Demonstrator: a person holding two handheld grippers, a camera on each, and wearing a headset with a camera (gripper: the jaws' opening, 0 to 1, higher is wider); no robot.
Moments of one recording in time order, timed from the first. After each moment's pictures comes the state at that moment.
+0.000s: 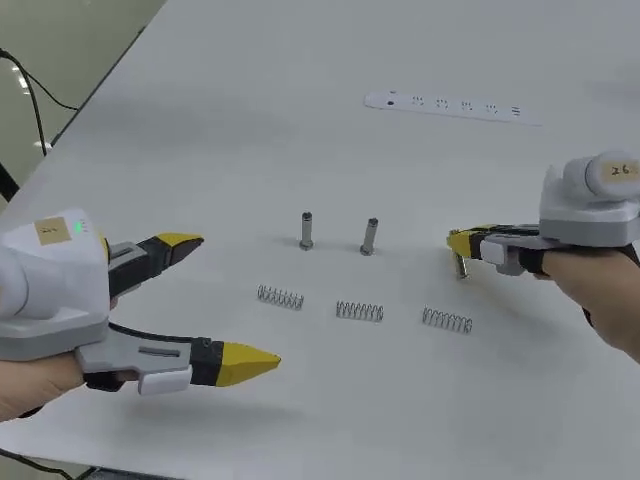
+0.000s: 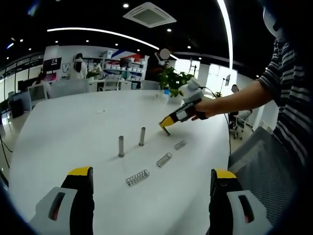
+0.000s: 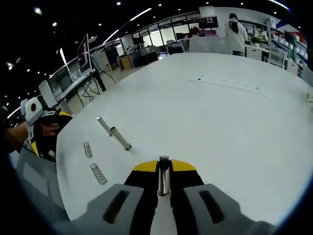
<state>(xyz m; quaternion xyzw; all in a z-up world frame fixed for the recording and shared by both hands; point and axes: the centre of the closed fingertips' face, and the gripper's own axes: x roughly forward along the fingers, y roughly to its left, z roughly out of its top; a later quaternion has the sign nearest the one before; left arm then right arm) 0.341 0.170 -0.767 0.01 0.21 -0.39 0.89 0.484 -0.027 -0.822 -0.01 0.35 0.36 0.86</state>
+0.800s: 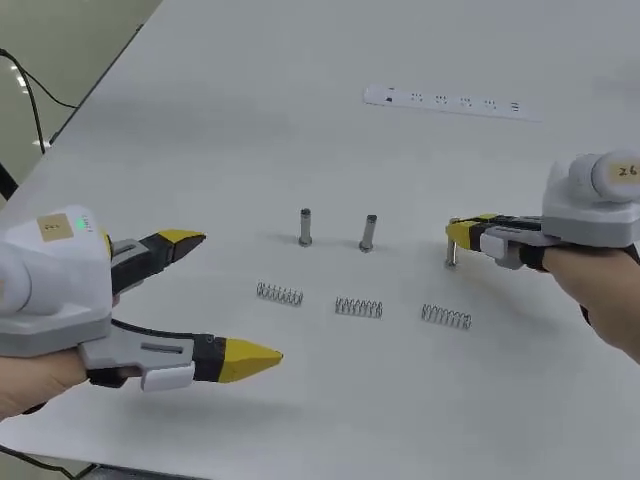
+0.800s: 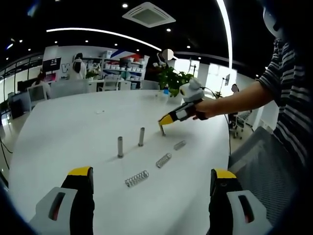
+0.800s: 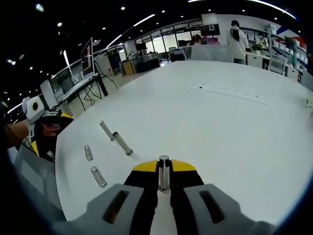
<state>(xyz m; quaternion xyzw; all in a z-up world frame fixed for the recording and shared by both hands) 0.342 0.167 -0.767 0.01 0.21 -0.40 0.89 0.487 -0.024 -0.813 -0.02 0.32 0.37 0.87</state>
